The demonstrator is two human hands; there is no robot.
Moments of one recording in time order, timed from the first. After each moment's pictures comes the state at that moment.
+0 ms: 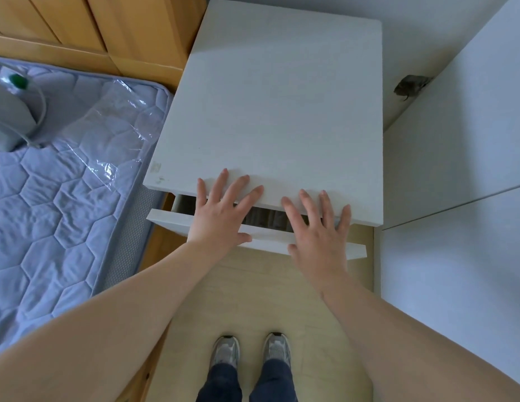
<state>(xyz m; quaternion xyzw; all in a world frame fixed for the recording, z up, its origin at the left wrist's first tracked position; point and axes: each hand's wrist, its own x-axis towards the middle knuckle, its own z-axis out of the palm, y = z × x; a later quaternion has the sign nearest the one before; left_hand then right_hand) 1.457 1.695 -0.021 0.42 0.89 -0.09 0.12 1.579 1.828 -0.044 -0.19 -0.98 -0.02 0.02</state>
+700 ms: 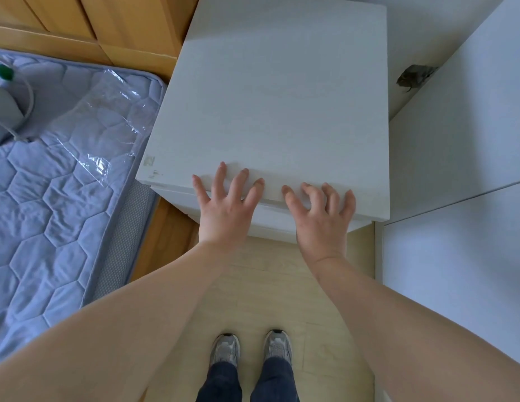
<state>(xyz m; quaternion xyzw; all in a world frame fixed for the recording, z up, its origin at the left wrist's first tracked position) 1.463 1.706 -0.051 0.38 0.92 -0.06 -0.03 1.560 1.837 -0.073 -0.20 -0.95 -0.08 0.22</state>
